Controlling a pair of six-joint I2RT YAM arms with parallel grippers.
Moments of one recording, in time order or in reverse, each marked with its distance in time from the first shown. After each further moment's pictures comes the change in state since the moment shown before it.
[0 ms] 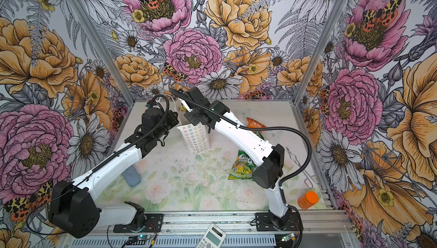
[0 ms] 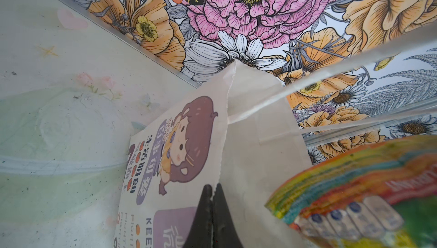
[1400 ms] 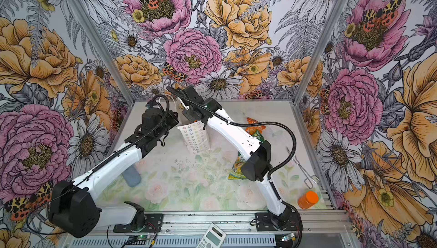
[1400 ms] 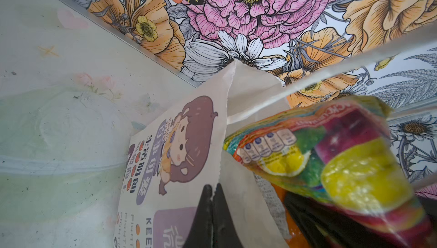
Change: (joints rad) left arm -0.002 0.001 0.000 0.000 0.000 0.000; right arm -0.023 0.183 0.210 -0.076 0.037 0.015
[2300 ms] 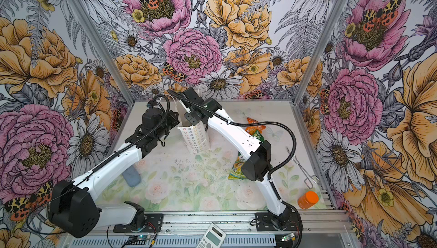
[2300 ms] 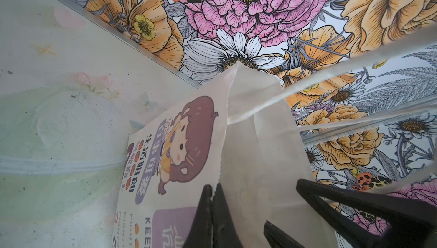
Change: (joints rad) left arm -0.005 0.000 0.002 0.000 0.000 0.000; right arm 0.000 0.000 -0.003 -0.080 -0.011 -0.007
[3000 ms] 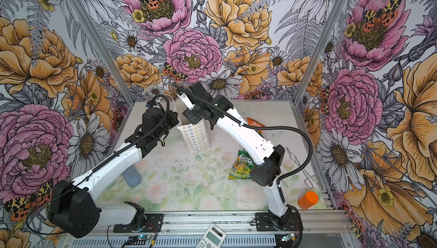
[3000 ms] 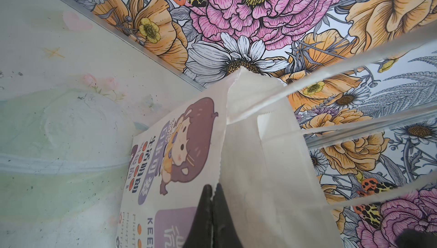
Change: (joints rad) left arm 0.000 0.000 0.005 -0.010 -0.023 -0.002; right arm 0.000 -0.179 -0.080 0.000 -0.147 0.016
